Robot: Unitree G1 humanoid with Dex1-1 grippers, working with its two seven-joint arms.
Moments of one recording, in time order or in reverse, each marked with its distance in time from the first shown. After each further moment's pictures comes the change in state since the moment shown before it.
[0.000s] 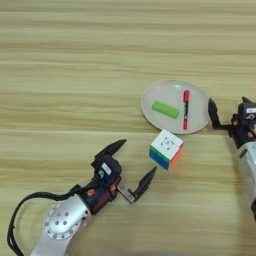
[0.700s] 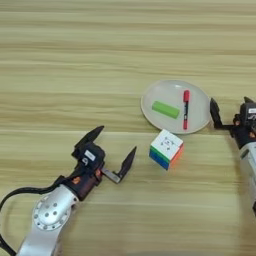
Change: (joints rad) left arm -0.020 0.007 0.118 -0.011 0.003 0.000 0.079; right arm 0.006 -0.008 0.000 -0.007 0.005 0.000 0.001
